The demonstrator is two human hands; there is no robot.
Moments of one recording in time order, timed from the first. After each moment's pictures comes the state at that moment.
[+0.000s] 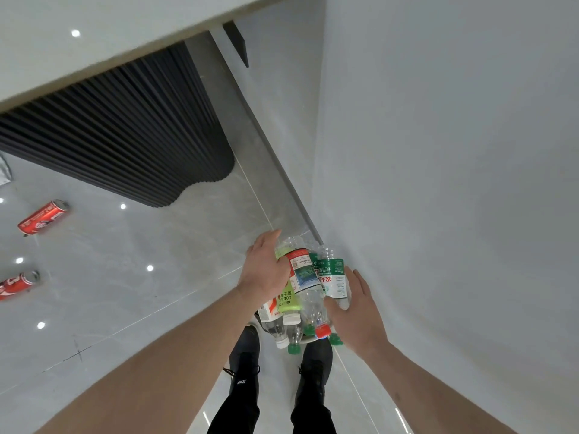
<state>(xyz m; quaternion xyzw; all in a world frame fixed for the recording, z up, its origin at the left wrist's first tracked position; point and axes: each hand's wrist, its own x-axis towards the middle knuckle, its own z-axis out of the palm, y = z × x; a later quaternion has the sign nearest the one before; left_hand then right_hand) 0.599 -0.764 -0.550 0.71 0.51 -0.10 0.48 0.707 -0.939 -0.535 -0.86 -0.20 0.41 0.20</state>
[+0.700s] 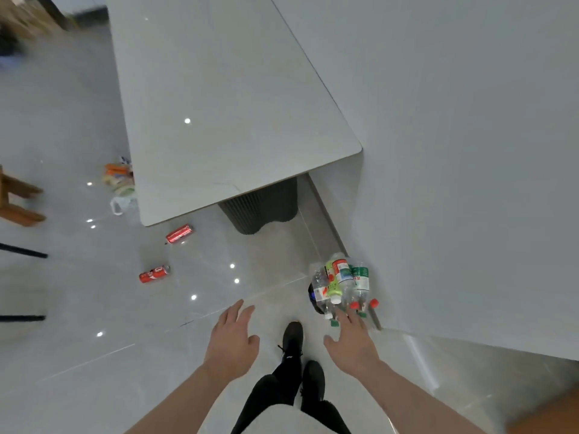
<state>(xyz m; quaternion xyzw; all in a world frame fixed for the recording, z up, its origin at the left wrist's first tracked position) 0.283 -0.866 -0.203 0.76 0.54 -0.17 0.32 0.522 -0.991 -0.237 -0.82 -0.36 0.44 0.05</state>
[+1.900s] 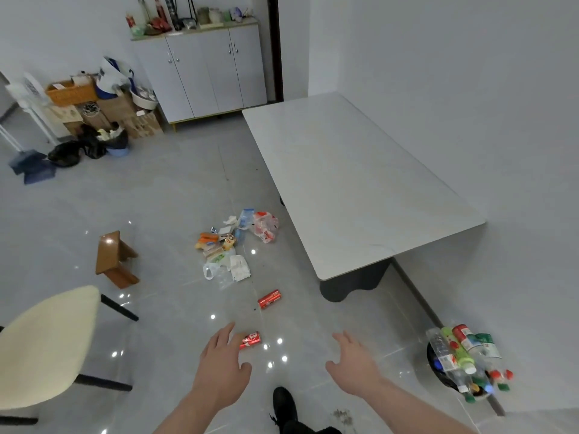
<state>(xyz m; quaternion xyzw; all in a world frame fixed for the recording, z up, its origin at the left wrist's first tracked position) -0.172 -0.634 -0.095 0.79 0.56 -0.08 0.25 0.094 -0.739 -0.151 -0.81 -0.44 0.38 0.05</state>
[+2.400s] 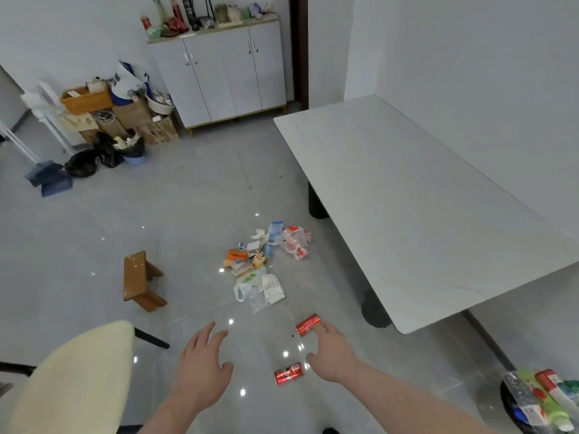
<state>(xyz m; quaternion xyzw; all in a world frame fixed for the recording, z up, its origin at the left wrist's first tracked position) -0.307 -0.376 -0.079 0.77 0.60 -0.09 0.22 -0.038 -0.456 -0.133 -0.77 -0.48 0.41 0.05</state>
